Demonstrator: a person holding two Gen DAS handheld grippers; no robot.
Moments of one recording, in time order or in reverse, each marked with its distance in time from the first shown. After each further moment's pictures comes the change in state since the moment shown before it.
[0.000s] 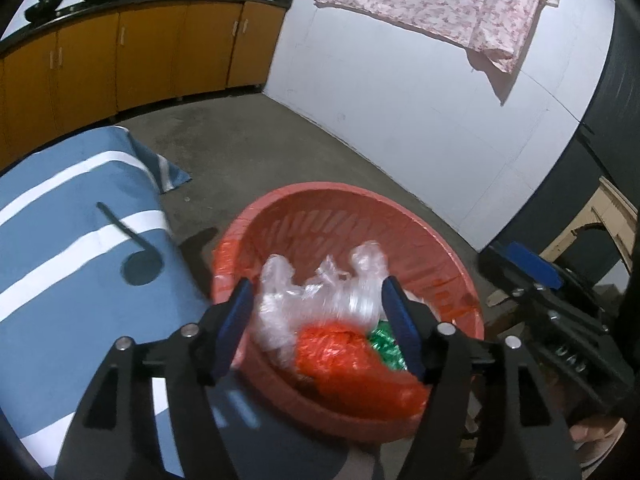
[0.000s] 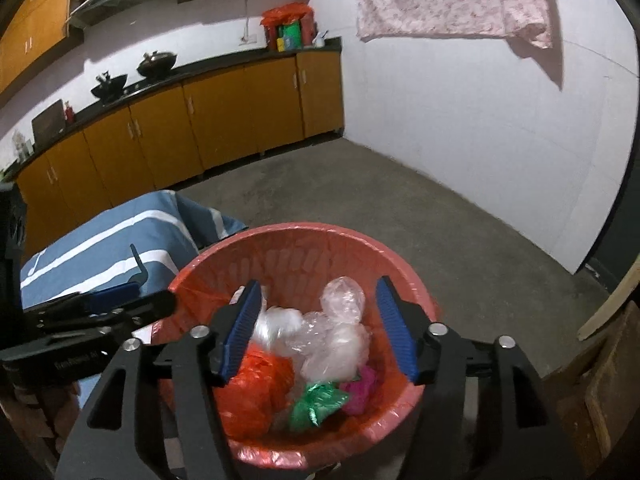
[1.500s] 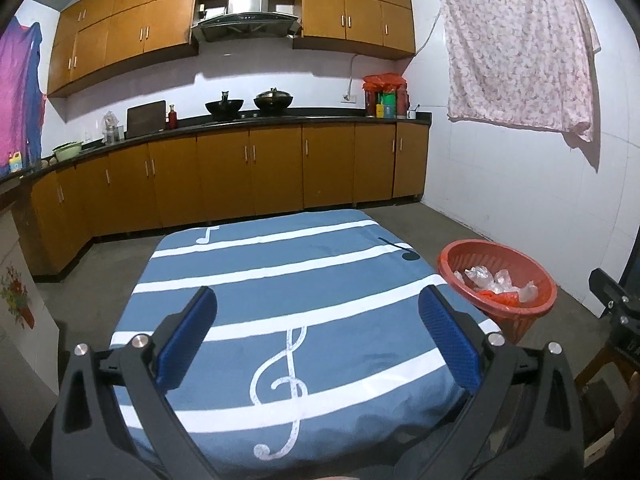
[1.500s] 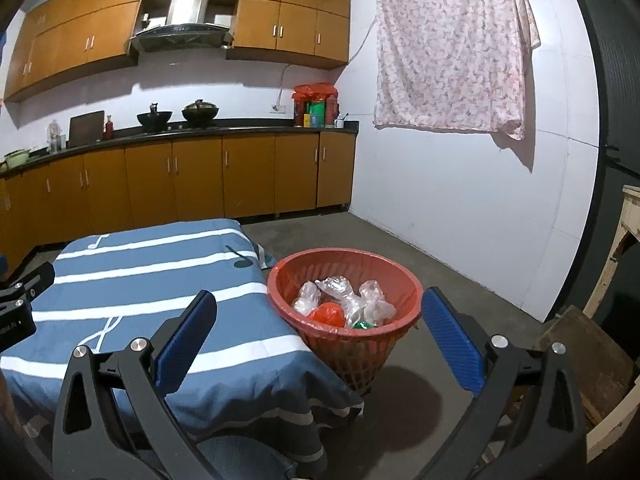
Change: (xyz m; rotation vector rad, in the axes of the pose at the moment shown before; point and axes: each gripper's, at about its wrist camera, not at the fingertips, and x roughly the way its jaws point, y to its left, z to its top) left arm -0.308 0.009 -0.186 -0.057 -0.440 0.601; right arm -0.213 0.104 -0.109 -0.140 -0.281 -0.020
